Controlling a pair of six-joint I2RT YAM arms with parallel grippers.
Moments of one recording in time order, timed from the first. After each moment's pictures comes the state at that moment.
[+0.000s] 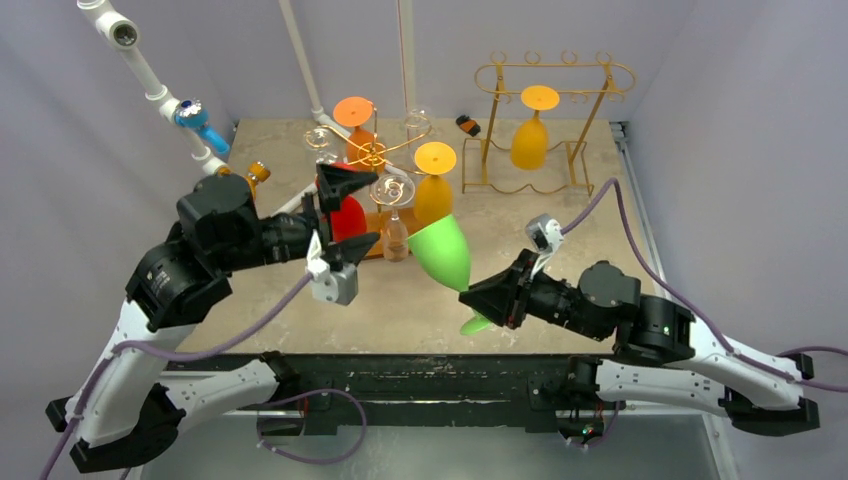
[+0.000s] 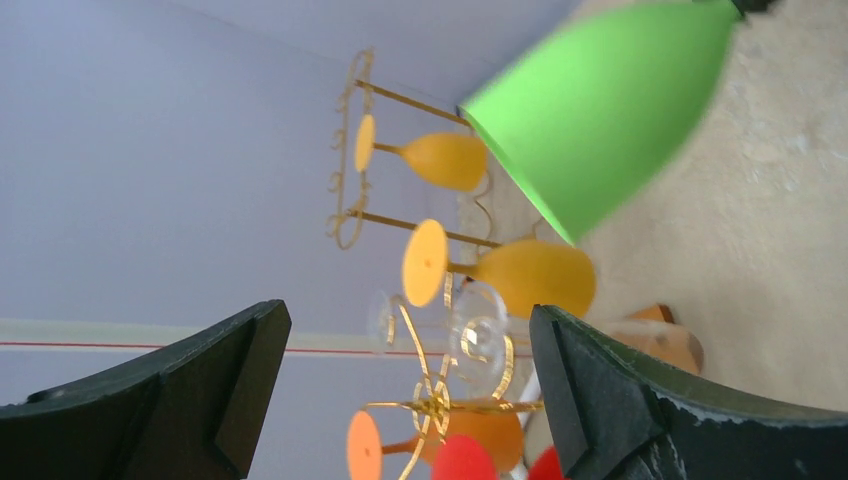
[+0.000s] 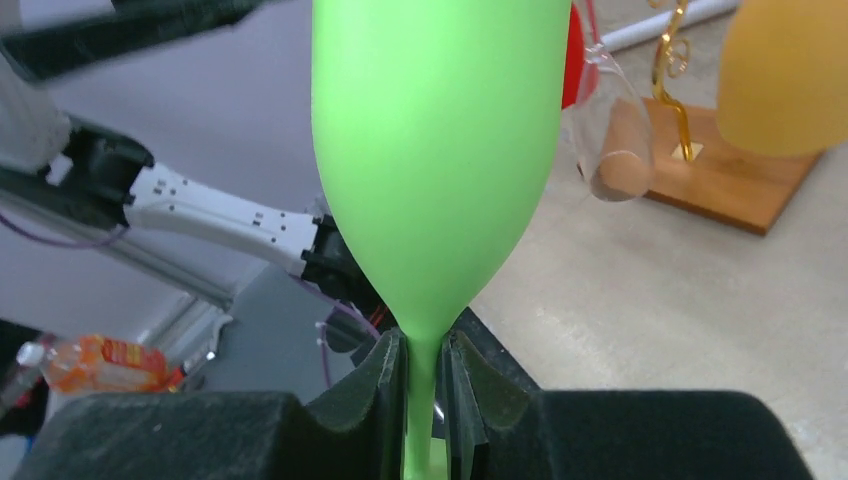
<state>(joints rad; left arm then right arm) -0.75 0.90 1.47 -0.80 0.45 1.21 1.26 0.63 0.95 -0.48 0.22 0.62</state>
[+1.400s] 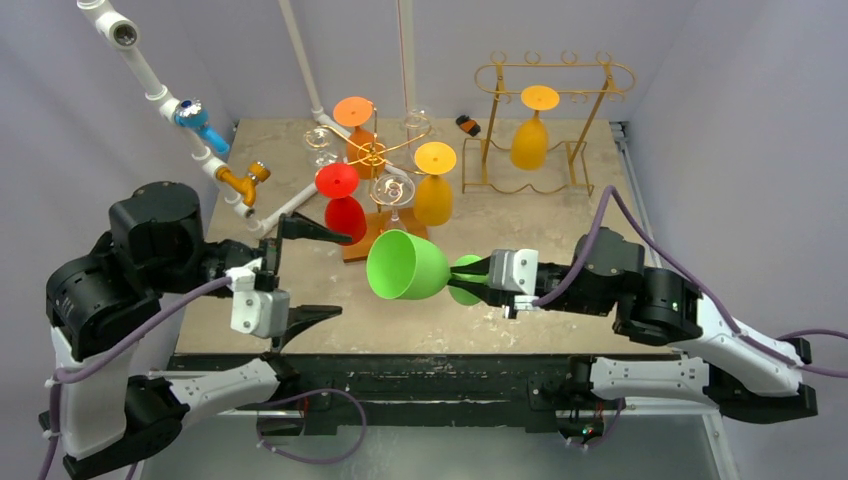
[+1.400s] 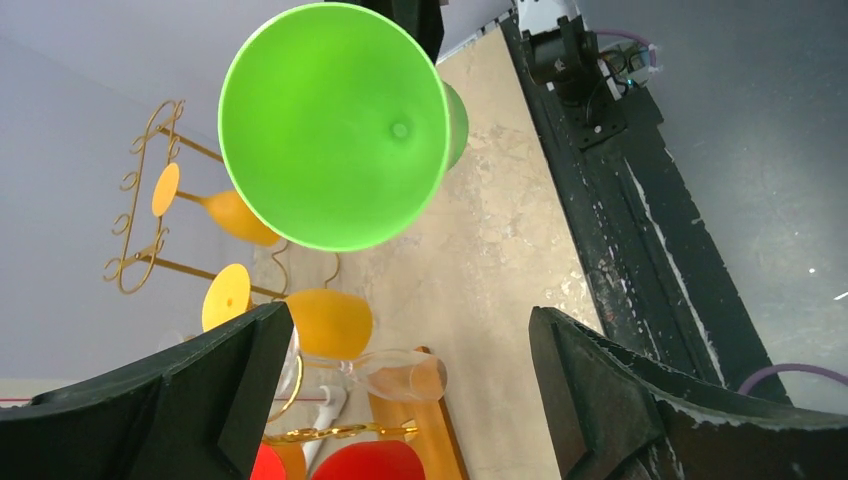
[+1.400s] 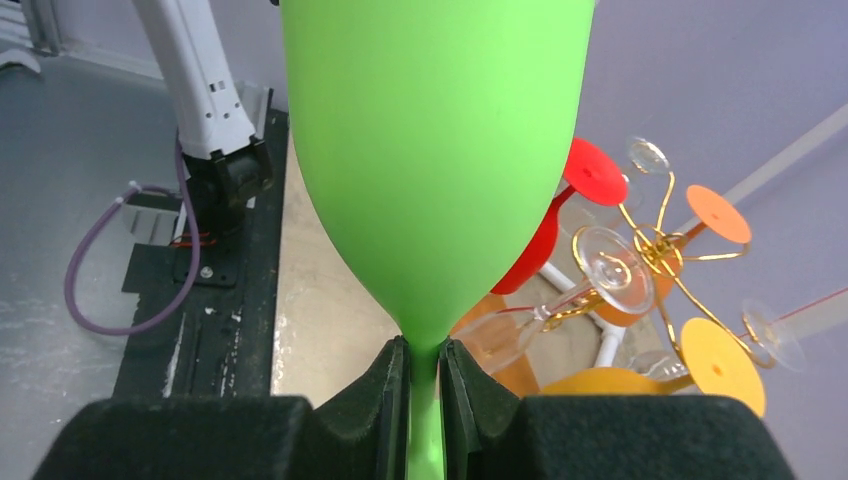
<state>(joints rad) -0.75 1.03 1.95 -1.33 0.73 0.90 1.26 0.90 1.34 -0.60 -0.09 -0.43</state>
